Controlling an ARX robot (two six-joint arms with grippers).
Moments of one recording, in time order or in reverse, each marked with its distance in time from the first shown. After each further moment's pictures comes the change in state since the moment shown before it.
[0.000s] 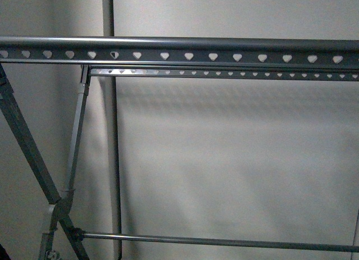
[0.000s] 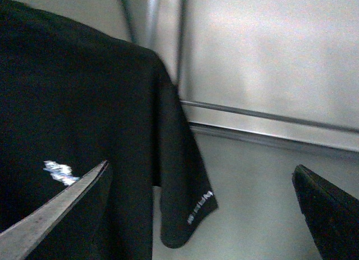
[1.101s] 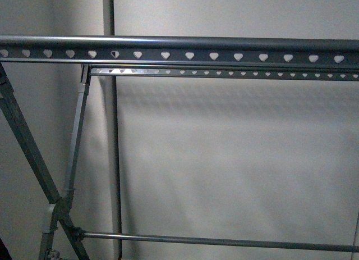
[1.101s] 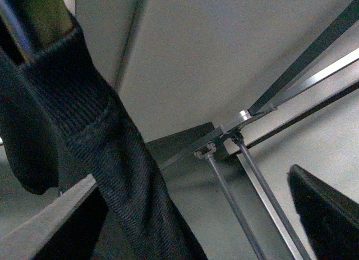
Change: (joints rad) left arm 0.048 1.017 0.855 -0.143 -0.502 -0.688; right arm 0.000 0.000 0.000 0.000 -0.001 0.000
